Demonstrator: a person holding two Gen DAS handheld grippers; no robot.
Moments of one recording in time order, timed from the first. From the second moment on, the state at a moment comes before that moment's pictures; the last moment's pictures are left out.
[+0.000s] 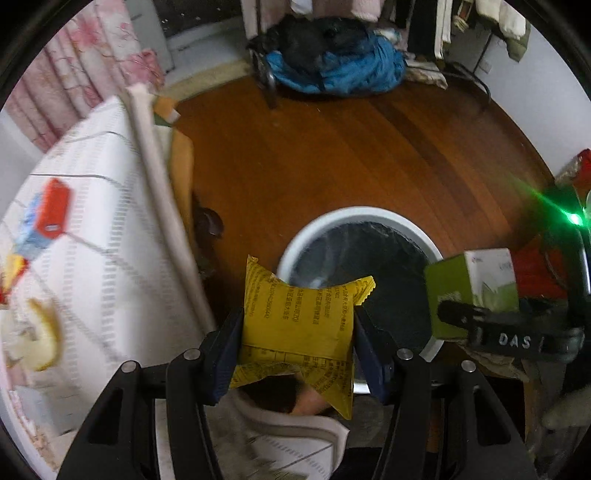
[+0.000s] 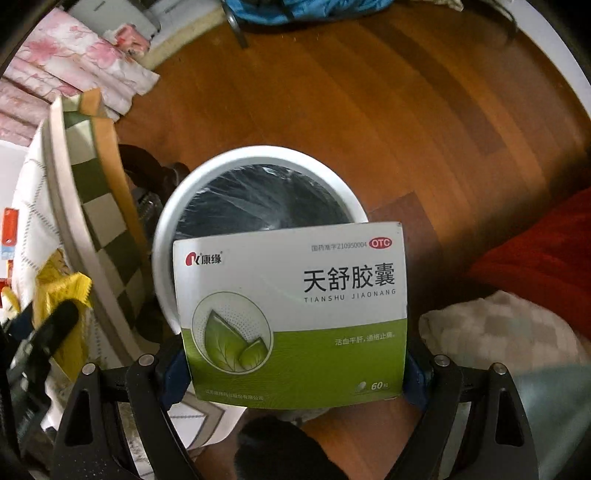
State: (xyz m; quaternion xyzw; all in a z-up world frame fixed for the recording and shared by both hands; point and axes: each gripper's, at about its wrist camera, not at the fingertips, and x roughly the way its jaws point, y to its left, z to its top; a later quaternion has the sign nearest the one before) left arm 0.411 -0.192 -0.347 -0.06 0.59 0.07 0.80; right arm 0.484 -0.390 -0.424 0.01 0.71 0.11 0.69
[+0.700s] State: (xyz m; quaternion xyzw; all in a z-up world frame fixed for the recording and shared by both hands) left arm 0.414 -0.196 -0.343 -0.05 0.61 0.07 0.79; right arm 0.467 -0.397 -0.395 -0.03 0.68 0.04 0.73
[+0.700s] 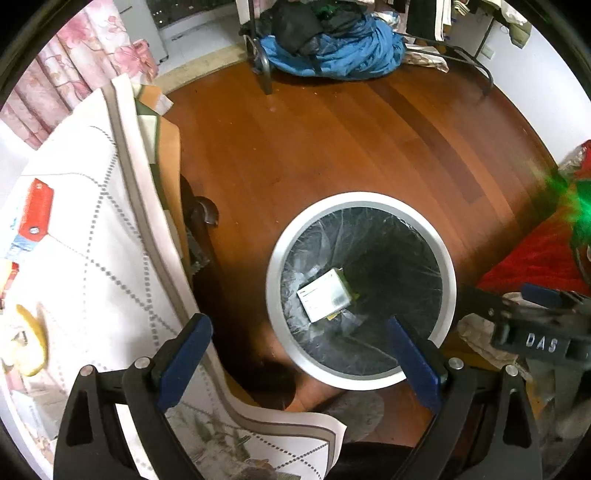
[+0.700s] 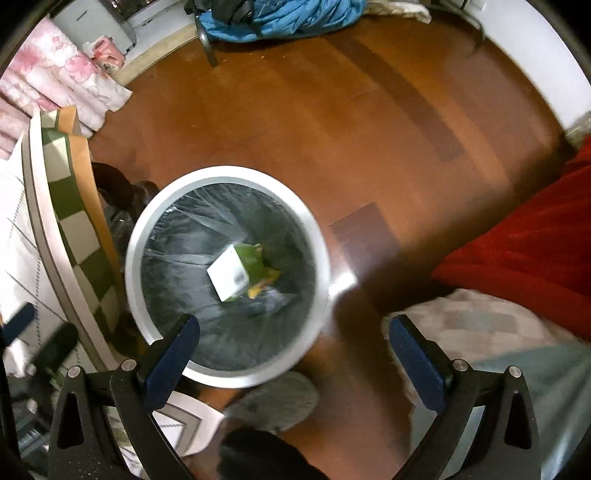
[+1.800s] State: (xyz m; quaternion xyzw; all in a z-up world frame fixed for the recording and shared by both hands) left arm 0.272 -0.086 -0.157 -0.07 0.47 0.20 0.86; right arm 0.343 -0.253 -0.166 -0.08 0.54 0.18 0.82
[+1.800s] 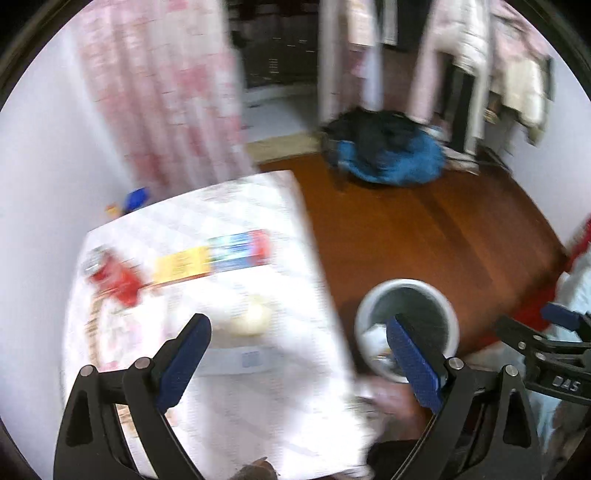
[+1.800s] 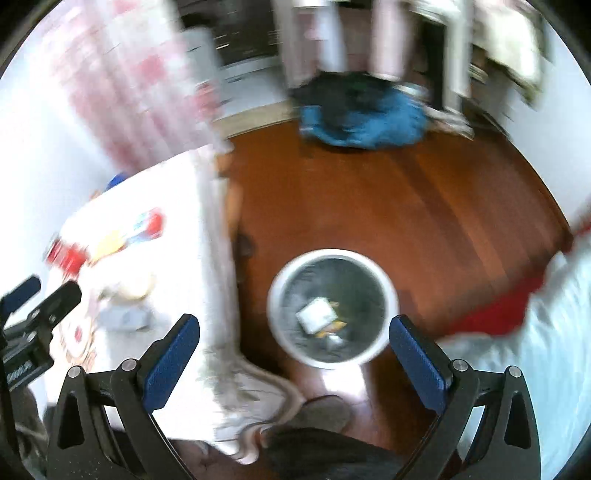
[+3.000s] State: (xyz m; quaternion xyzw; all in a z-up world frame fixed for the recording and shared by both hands) left arm 0.243 0.122 -0.290 -0.12 0.57 0.25 0.77; right arm 0.297 -0.090 -0.310 -0.01 0.68 0.18 0.71
